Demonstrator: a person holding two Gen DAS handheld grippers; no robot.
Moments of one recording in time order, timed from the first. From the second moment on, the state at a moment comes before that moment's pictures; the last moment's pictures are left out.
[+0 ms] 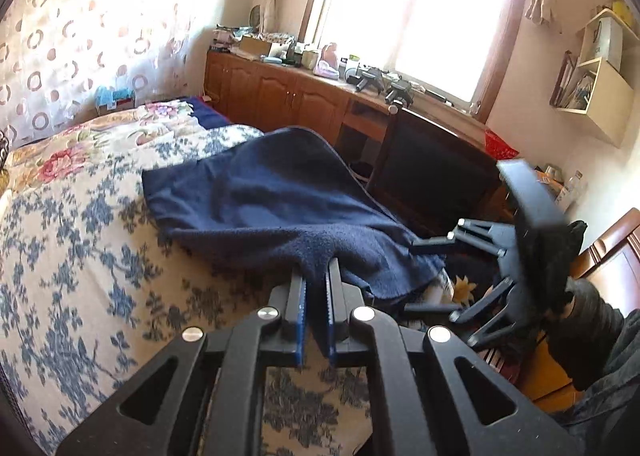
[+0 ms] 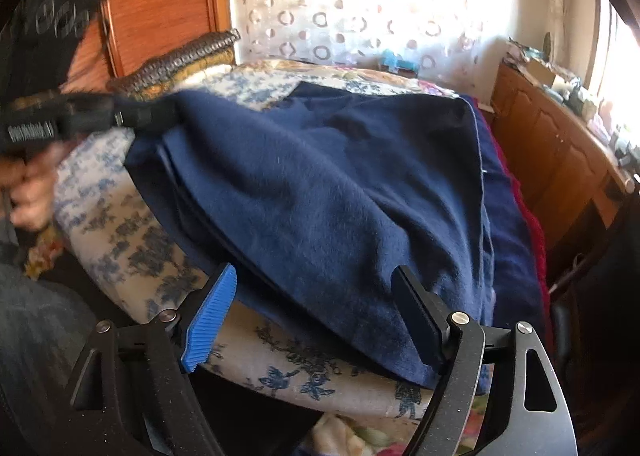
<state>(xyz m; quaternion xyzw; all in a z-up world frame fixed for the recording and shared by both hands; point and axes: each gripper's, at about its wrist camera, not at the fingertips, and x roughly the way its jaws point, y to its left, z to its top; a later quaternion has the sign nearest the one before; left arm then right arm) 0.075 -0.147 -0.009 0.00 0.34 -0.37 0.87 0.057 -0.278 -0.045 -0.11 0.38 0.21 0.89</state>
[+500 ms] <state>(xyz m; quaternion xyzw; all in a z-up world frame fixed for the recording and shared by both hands) 0.094 -0.150 -0.003 -0.01 0.33 -0.36 0.87 0.051 -0.286 -0.072 -0.14 0.40 0.20 0.88</state>
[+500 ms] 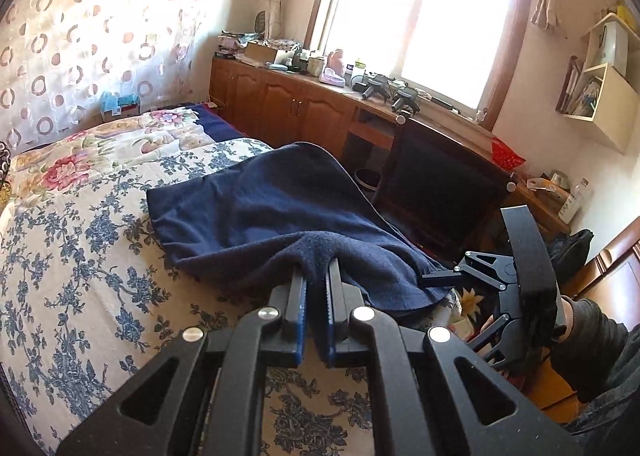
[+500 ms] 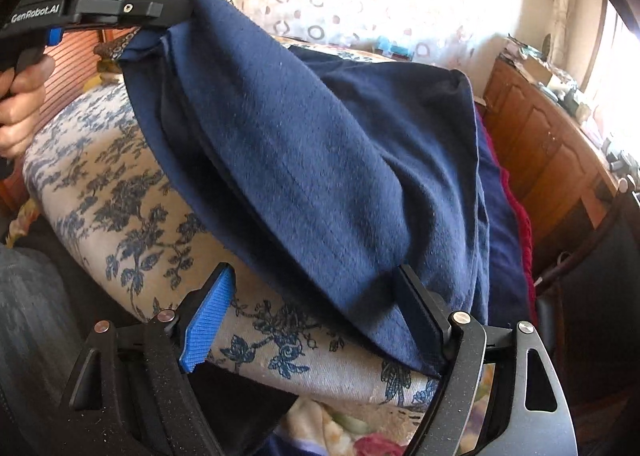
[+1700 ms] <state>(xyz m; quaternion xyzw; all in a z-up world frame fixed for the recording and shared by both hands) 0.246 -0.083 -0.030 -0.05 0.37 -0.26 0.89 0.323 -0.290 -0.004 -0.14 0.34 0.15 0.92</state>
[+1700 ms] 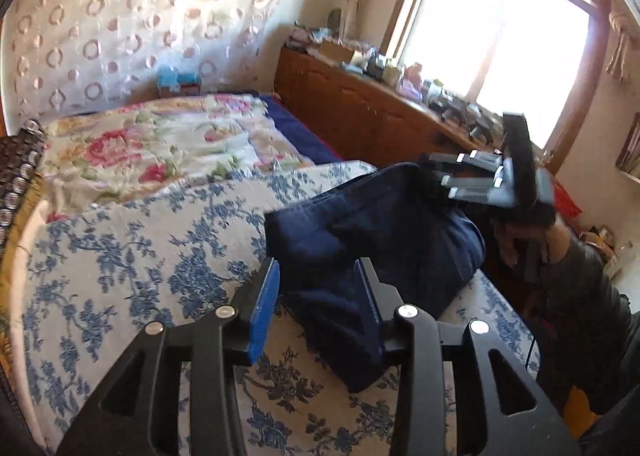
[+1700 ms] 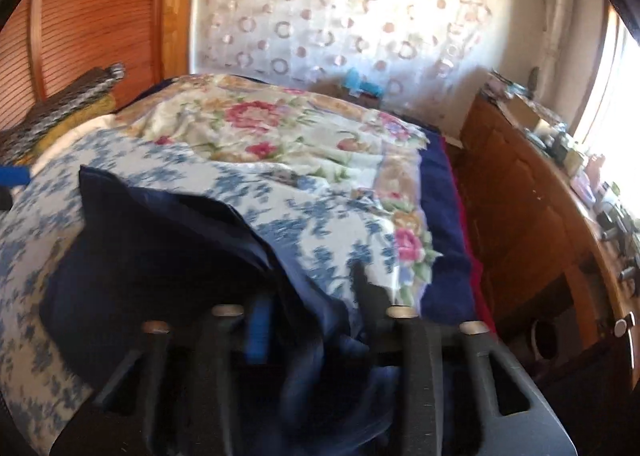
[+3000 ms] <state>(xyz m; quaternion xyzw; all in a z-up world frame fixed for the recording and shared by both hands) 0.288 -0.094 -0.033 -0.10 0.38 -0.32 0.86 0.304 -0.338 -0.039 0.01 0.43 0.20 0.88</state>
